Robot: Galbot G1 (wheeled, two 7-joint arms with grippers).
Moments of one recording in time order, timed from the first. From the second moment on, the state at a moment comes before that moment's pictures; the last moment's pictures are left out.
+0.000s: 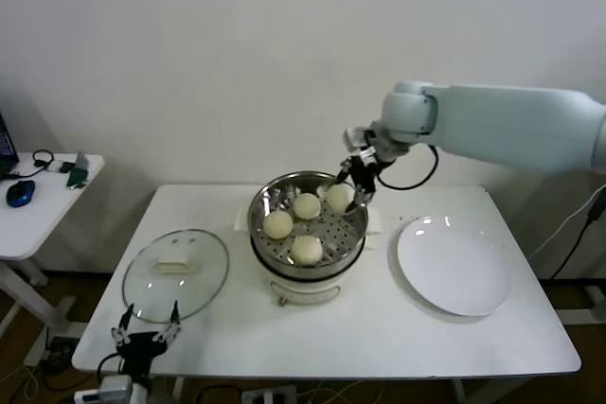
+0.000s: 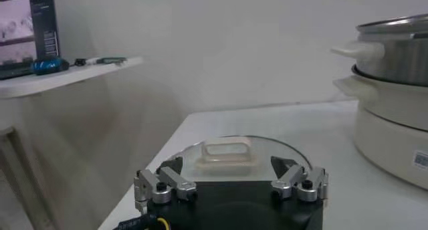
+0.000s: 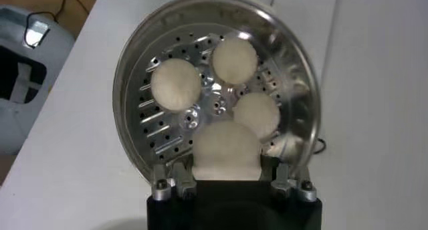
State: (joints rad) left arm 1.65 -1.48 -0.73 -1.91 -0.06 0.03 -0.03; right arm 0.83 1.08 -1.66 1.34 0.71 -0.25 -0.84
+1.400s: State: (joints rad) left arm 1.62 -1.45 -0.71 -1.95 -0.05 0.12 -0.05; right arm 0.58 0.98 -1.21 1.27 0.87 -0.26 -0.51
